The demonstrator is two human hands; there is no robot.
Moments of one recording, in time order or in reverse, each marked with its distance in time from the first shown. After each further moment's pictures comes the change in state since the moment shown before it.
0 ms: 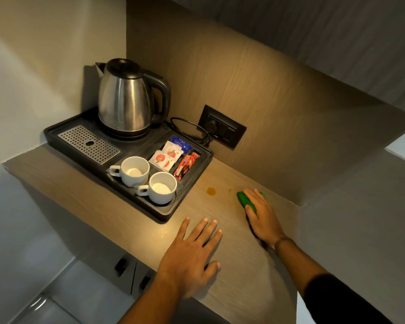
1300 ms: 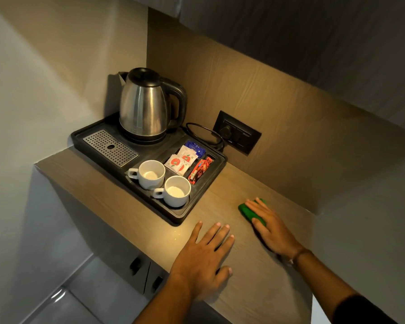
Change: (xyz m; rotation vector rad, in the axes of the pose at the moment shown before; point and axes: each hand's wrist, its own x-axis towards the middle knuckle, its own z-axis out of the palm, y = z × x) left_hand 0.000 0.004 -0.005 -0.001 -0.008 -0.015; right_hand -0.006 -0.001 -0.002 0.065 -0.163 -0.255
